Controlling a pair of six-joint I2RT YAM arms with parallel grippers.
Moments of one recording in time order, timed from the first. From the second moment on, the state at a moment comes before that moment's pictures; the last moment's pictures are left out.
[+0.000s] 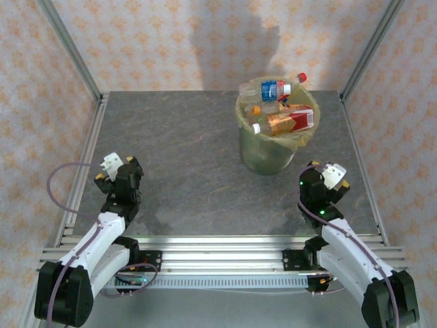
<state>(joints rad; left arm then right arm) -0.11 0.87 0.31 0.11 -0.75 -0.32 0.30 0.75 0.27 0.01 0.90 0.43</state>
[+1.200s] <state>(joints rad) -0.08 1.49 0.40 0.63 -0.42 -0.11 0.11 1.20 0.18 0.73 0.38 0.10</state>
